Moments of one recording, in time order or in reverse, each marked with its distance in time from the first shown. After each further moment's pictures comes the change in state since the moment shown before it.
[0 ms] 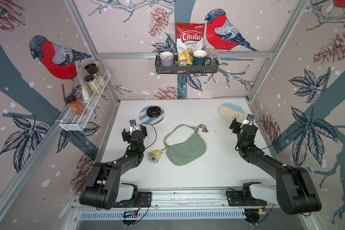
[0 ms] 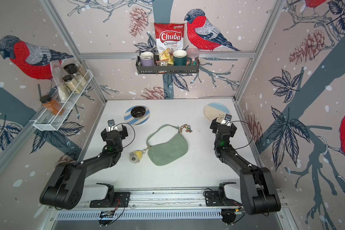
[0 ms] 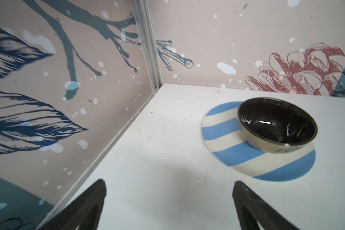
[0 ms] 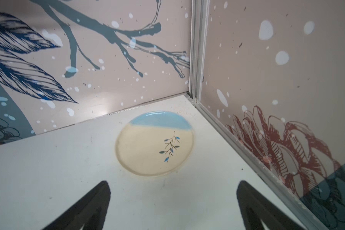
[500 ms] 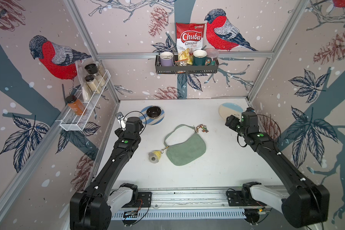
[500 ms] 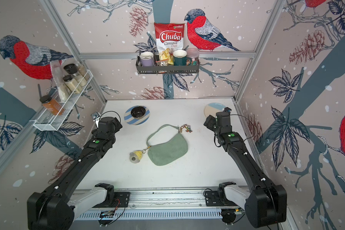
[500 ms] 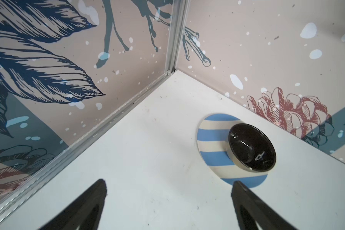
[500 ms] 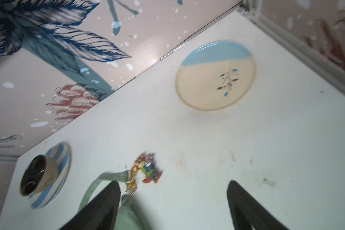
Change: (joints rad) left arm 0.022 -0.198 0.432 -0.936 0.086 -0.483; right arm 0.078 -0.020 0.462 -0.903 -0.403 0.449
